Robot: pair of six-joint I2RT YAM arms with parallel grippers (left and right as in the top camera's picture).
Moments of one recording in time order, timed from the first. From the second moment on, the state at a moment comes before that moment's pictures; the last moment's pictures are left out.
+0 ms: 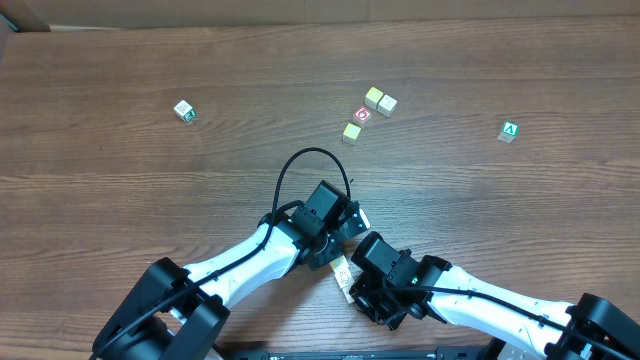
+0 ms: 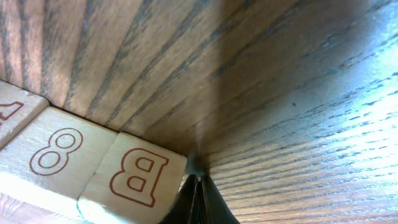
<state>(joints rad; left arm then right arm) -0.71 1.62 0.76 -0.35 0.02 0.42 0.93 1.43 0.56 -0.41 -0.33 1.72</state>
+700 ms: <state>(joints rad) -0.70 1.62 0.76 -0.34 0.01 0.47 0.94 1.43 0.56 -0.39 -0.32 1.74</state>
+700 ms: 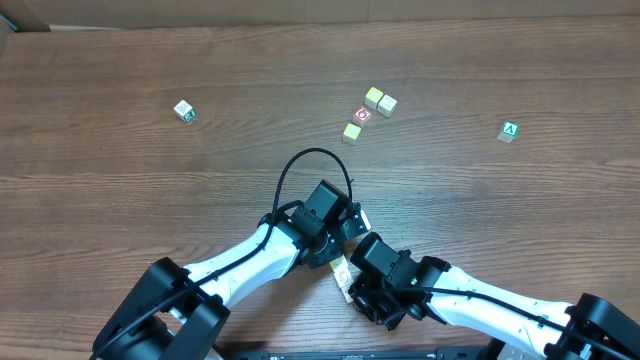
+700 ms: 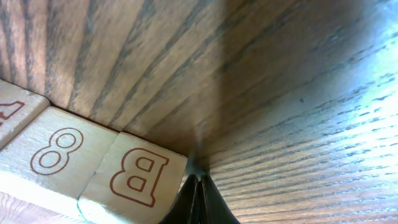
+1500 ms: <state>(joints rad) -0.70 1.62 0.75 -0.32 0.01 0.53 0.96 1.43 0.56 -0.38 -0.31 1.77</state>
